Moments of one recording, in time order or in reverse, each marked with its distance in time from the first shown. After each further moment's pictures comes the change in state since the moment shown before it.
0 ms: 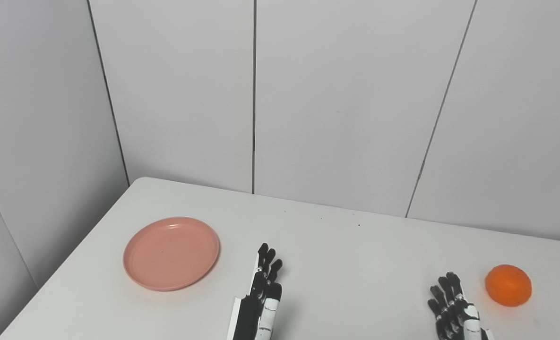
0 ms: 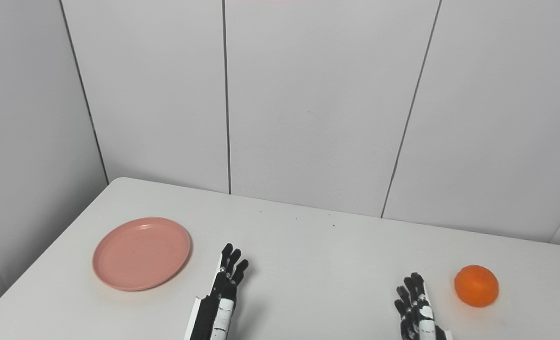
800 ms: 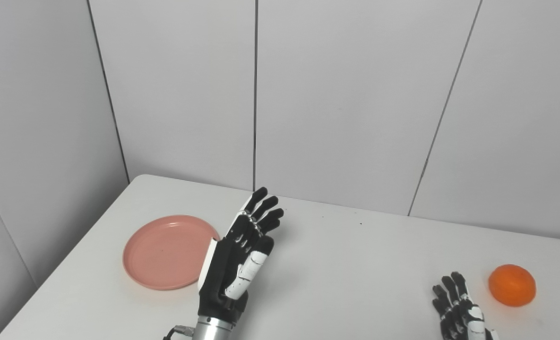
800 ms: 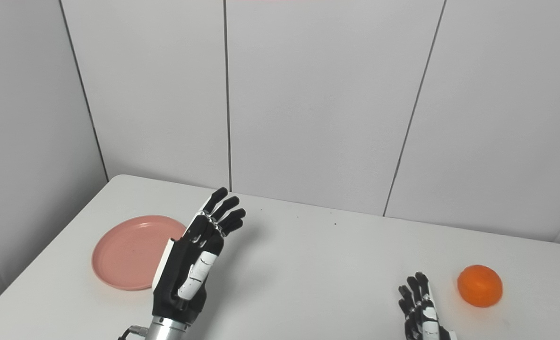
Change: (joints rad) left arm -0.159 0.128 0.080 -0.288 -0.208 0.204 -0.147; right arm 0.005 0.011 0.003 -0.019 -0.019 0.000 -0.009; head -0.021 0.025
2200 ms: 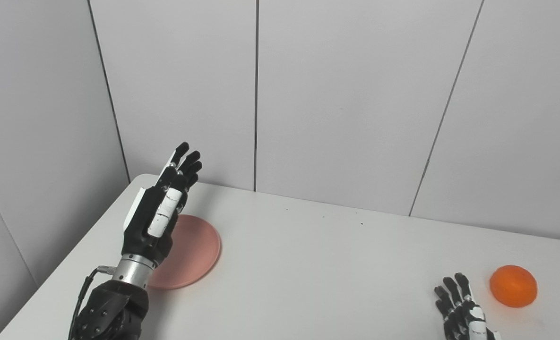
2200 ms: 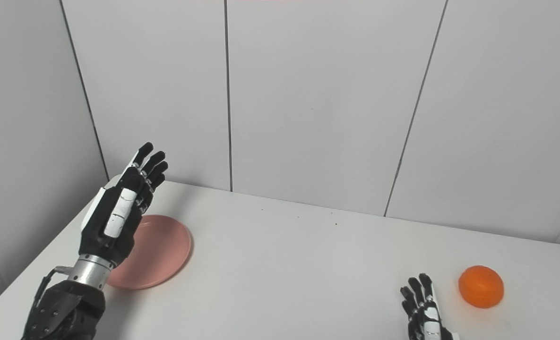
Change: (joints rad) left arm -0.138 0.311 0.270 0.060 -0.185 0.228 -0.066; right arm 0.000 0.002 -0.001 0.000 -0.019 0.000 -0.018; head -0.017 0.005
